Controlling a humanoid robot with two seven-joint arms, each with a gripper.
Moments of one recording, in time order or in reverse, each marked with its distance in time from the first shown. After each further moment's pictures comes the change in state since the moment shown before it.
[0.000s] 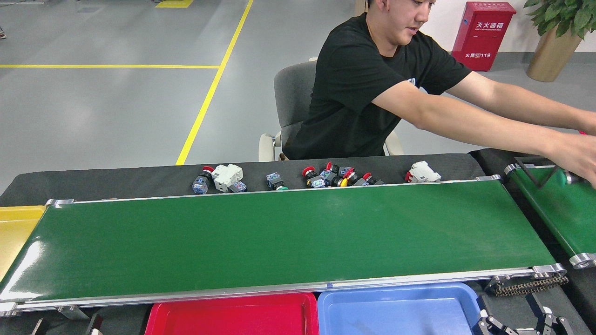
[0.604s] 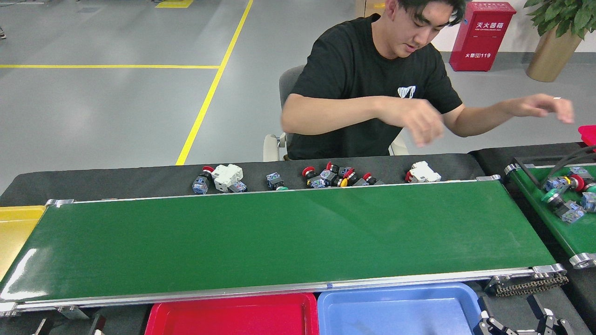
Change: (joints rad) left arm -0.005 0.000 -0.001 0.000 0.000 -0.027 0.000; right arm 0.005 0.003 -0.002 0.000 0.000 0.000 -0.003
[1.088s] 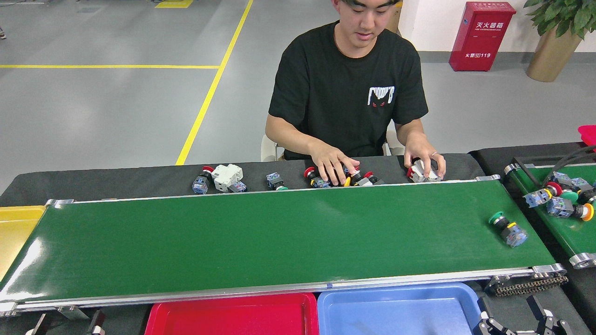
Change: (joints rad) left arm -0.006 0.024 -0.003 0.000 0.000 -0.007 0.000; right arm -0.016 0.023 0.000 0.014 0.000 0.006 0.011
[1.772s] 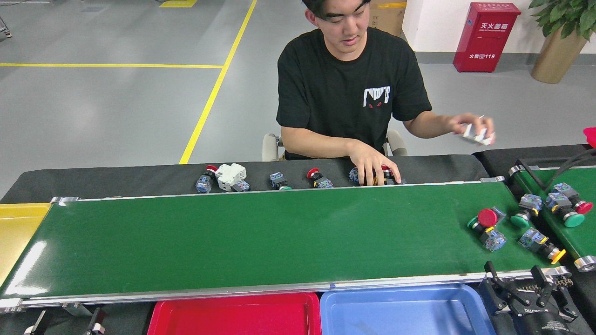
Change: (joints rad) left arm -0.045 0.001 -0.004 0.004 -0.001 -0.002 0.003; right arm -0.288 0.000 -0.058 0.247 0.007 0.004 0.207
